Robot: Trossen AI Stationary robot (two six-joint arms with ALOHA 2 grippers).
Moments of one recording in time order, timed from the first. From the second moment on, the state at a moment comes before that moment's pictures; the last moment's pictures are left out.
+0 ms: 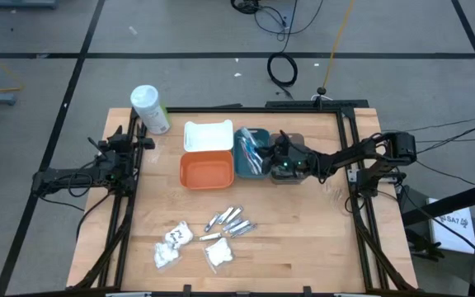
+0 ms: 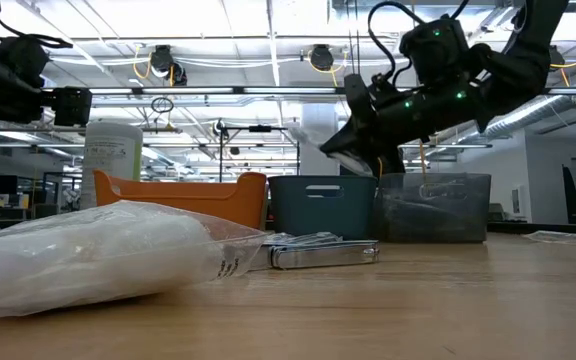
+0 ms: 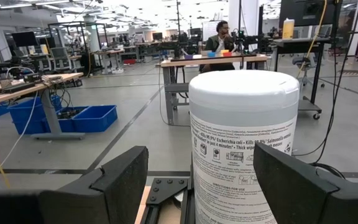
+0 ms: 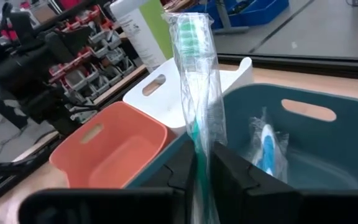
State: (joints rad) left arm 0.07 0.07 0.02 0.30 -1.56 0.28; right arm -0.16 1.61 0.52 0.89 0.31 0.56
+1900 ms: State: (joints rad) left arm 0.07 0.07 0.02 0.30 -1.56 0.28; right arm 0.22 0.91 0.08 1.16 -0.33 0.31
